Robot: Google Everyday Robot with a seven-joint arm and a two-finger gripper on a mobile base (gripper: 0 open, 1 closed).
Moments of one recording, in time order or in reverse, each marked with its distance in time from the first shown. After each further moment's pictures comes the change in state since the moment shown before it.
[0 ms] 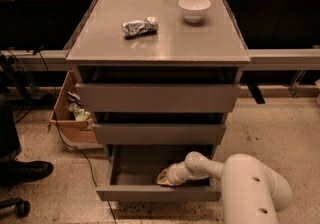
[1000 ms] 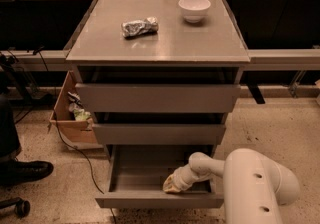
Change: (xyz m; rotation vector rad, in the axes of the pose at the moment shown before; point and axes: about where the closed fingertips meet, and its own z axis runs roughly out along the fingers) arm 0.016 0.046 -0.024 -0.136 0.067 0.015
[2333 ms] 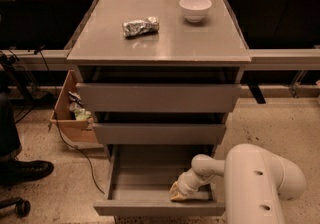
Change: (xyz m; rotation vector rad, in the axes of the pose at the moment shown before) arm 0.018 0.041 -0.017 -0.105 0.078 0.012
